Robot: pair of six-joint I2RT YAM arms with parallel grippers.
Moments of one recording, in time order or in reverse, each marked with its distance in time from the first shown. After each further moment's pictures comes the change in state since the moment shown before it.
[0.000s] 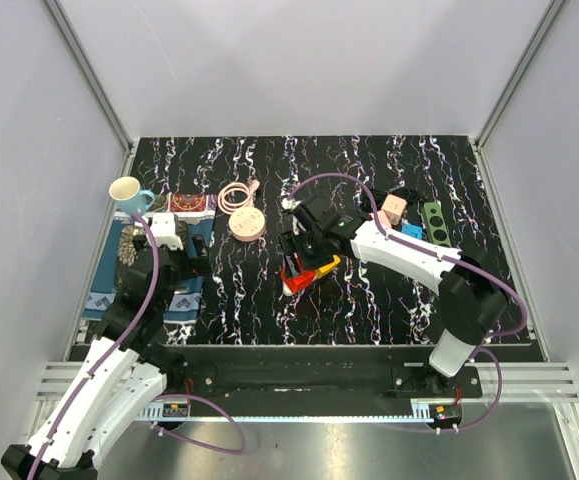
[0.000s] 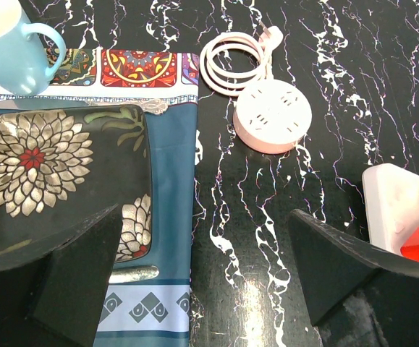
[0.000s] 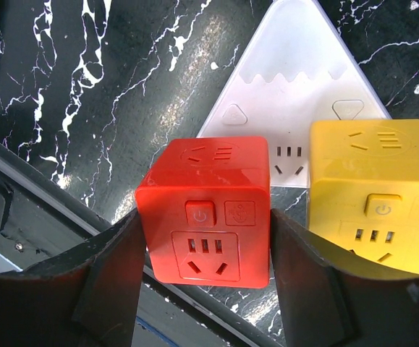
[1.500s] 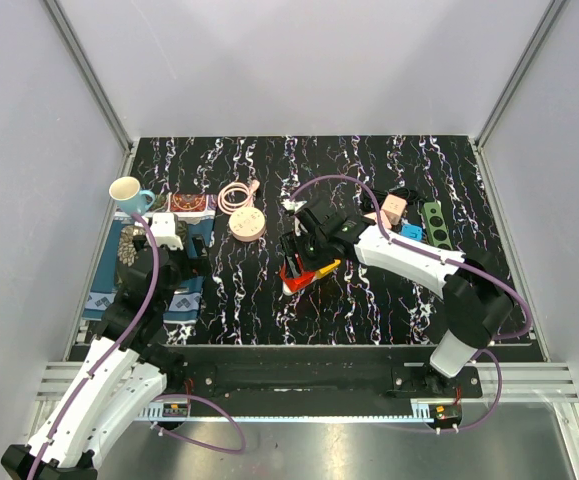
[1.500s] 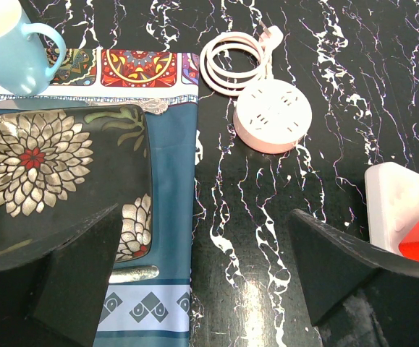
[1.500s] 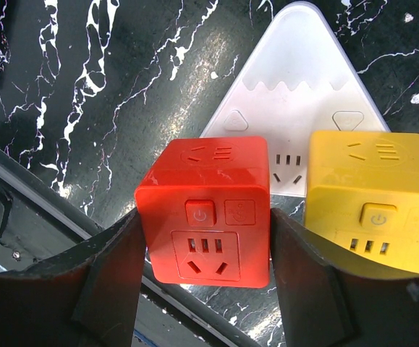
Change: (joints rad) left arm 0.000 0.000 0.000 0.000 0.000 0.001; right arm 0.000 -0.031 -0.063 0.082 0.012 0.000
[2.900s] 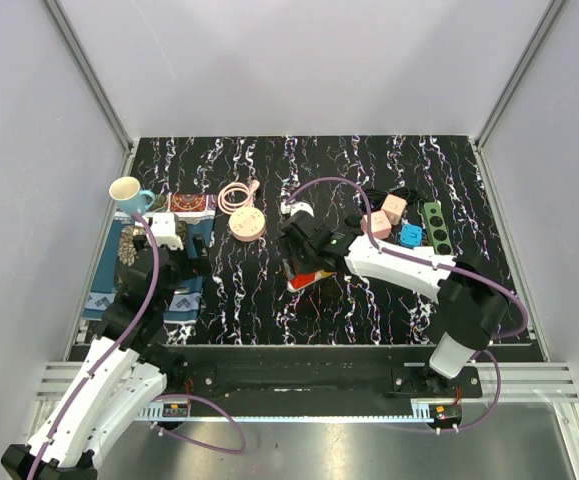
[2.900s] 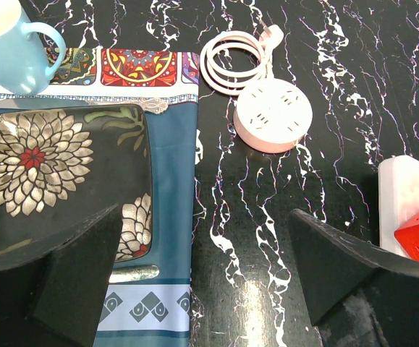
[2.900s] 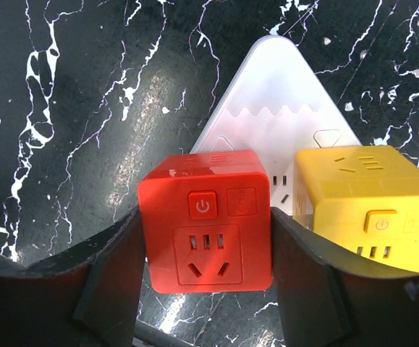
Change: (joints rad) left arm 0.000 0.002 0.000 0.000 0.000 0.000; right arm 0.090 0.013 -0.019 0.046 0.307 0.075
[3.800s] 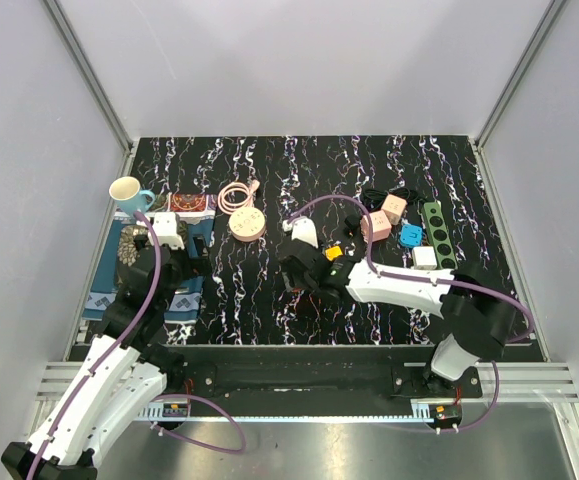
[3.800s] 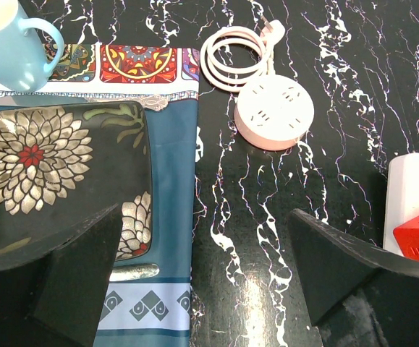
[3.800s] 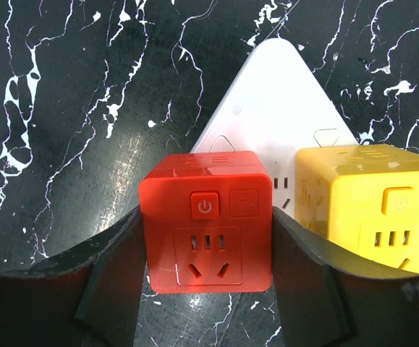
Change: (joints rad) left arm 0.000 0.014 0.000 -0.001 0.001 0.000; right arm 0.136 -0.066 -0.209 0.223 0.270 0.078
